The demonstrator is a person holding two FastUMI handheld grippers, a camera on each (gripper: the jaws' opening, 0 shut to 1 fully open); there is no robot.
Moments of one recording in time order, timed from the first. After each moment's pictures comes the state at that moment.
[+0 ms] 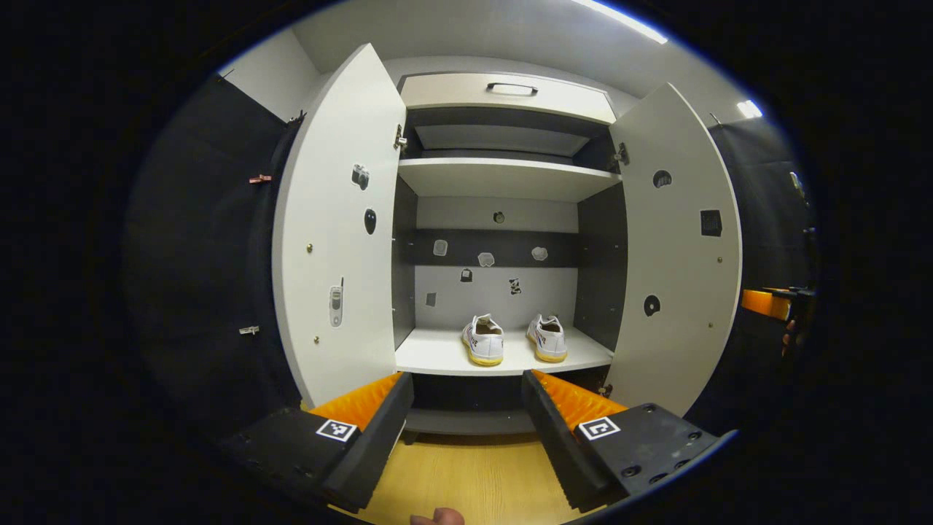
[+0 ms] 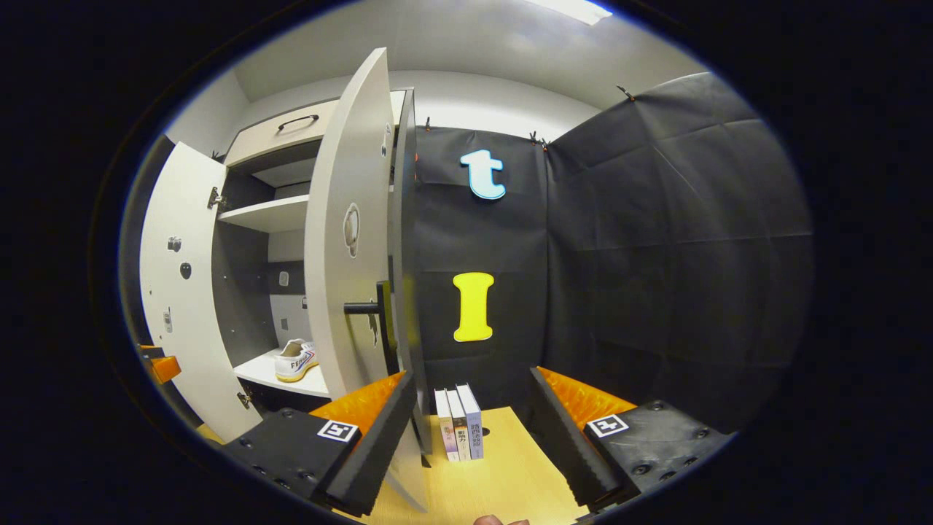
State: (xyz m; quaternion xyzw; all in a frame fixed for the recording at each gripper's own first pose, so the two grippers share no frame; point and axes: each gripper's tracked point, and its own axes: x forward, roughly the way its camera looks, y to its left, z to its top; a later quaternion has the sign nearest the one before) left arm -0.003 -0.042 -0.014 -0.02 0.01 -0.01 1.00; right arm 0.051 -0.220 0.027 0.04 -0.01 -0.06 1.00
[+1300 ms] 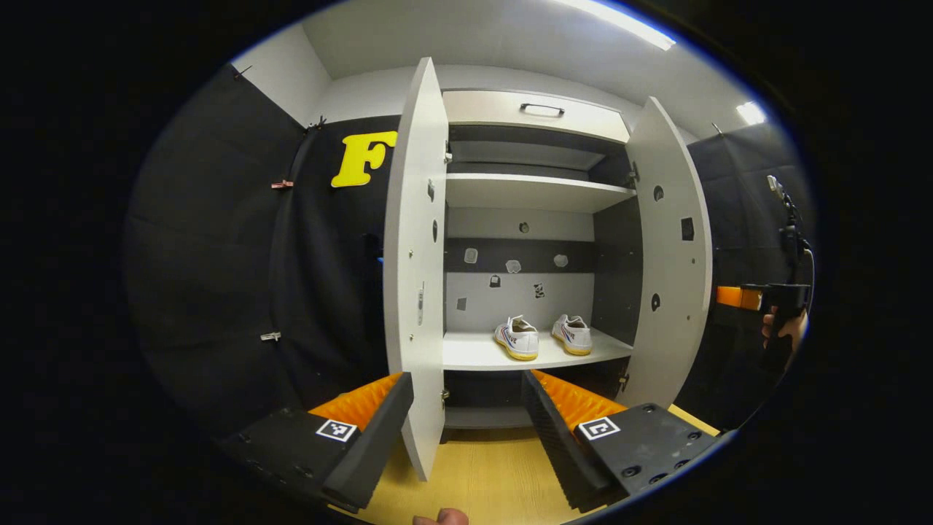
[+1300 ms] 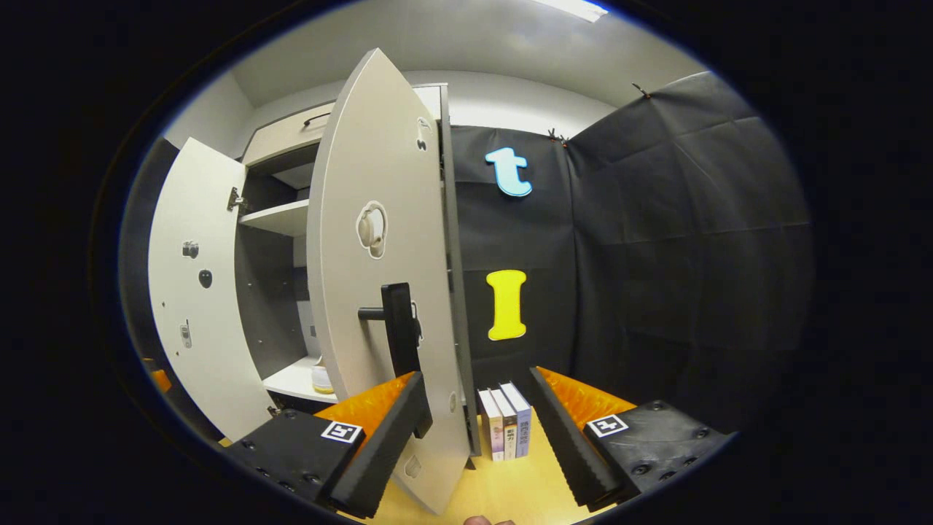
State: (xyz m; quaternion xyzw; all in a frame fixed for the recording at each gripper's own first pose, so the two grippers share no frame) left arm -0.051 0.047 -0.018 -0.01 0.00 0.01 1.00; right arm 0.052 -0.110 0.023 0.07 -0.01 -0.01 1.00
